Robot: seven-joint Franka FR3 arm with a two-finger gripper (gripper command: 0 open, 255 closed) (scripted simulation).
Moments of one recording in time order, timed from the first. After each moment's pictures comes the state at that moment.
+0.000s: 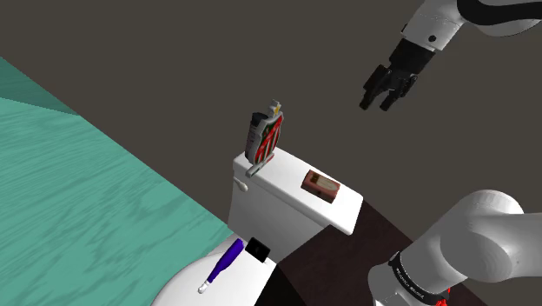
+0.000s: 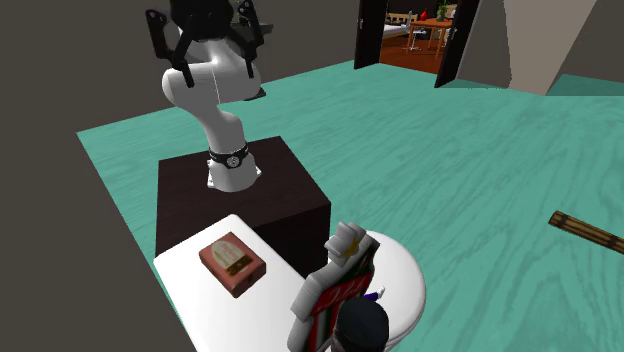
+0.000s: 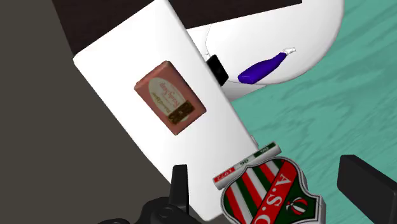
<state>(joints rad) -0.02 -0.79 -0.05 -2.39 0.03 1.68 0.11</state>
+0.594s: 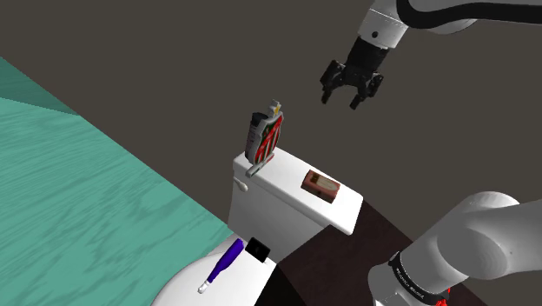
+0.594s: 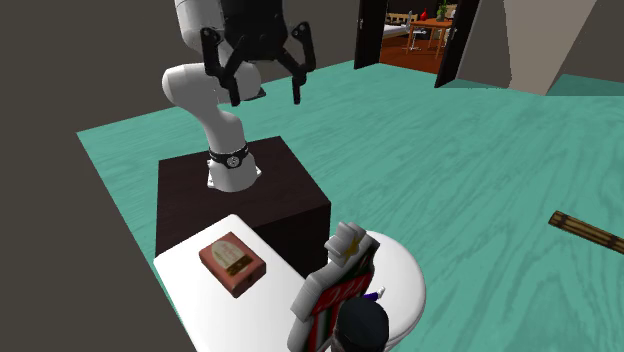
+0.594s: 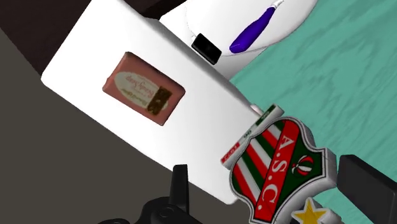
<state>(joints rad) -0.08 -0.58 0.13 -2.30 0.08 1.81 0.50</state>
